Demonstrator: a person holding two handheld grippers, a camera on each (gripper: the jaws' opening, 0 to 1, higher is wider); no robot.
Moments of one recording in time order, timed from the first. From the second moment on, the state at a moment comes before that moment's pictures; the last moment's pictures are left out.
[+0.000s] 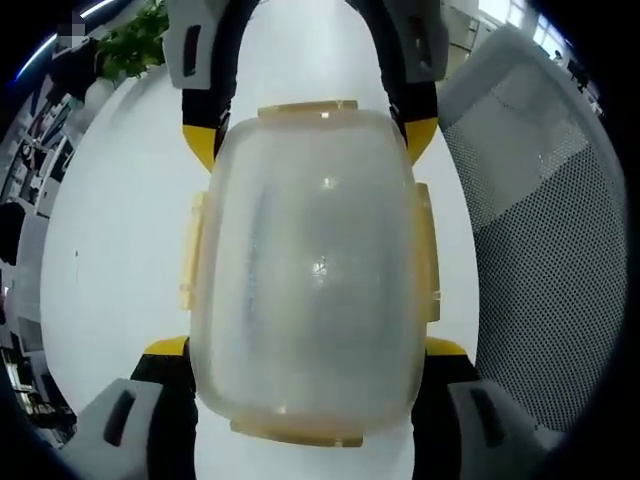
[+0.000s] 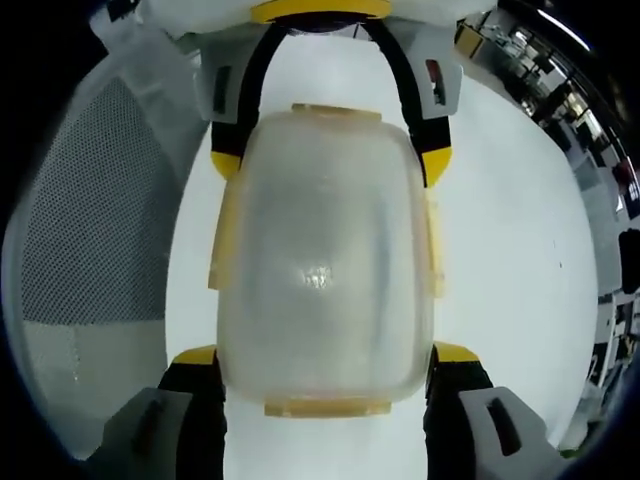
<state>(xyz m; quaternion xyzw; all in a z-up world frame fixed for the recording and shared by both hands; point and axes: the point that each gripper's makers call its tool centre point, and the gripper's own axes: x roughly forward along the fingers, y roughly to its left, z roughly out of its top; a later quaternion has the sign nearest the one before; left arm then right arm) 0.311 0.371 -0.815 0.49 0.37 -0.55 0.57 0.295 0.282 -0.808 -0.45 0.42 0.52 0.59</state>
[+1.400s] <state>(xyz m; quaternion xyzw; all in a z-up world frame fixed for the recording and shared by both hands) 0.319 0.429 -0.815 0.50 0.37 -0.55 0.56 0.301 0.339 -0.809 -0.45 0.43 0.51 0.60</state>
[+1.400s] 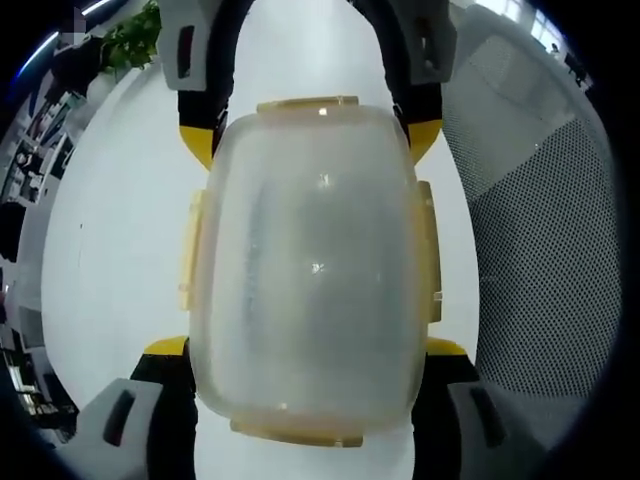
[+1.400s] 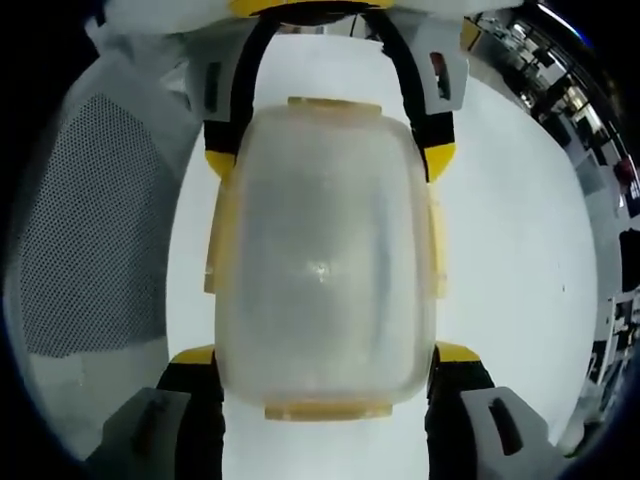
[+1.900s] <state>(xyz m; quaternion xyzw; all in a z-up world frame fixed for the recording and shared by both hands) 0.316 0.447 -0.813 0.48 0.37 -0.55 0.58 0.301 0.358 -0.810 -0.45 0.43 0.51 0.60</state>
